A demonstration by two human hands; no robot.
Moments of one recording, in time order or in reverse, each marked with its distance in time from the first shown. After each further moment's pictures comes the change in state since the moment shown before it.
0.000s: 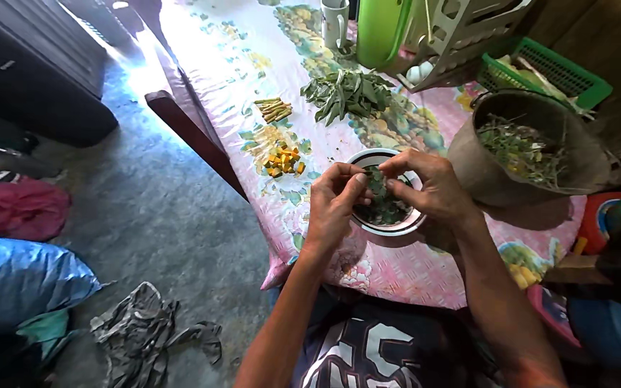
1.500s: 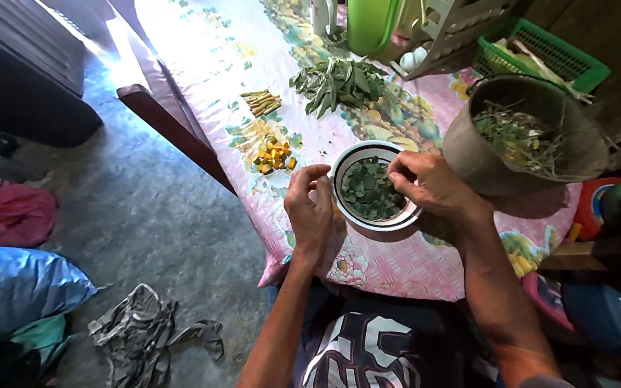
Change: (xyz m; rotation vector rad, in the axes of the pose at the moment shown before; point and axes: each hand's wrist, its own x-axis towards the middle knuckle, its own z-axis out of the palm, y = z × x) left_hand -0.003 -0.032 -0.024 0.650 0.295 0.306; right_hand -0.013 -0.002 -0.013 -0.276 -0.176 0.115
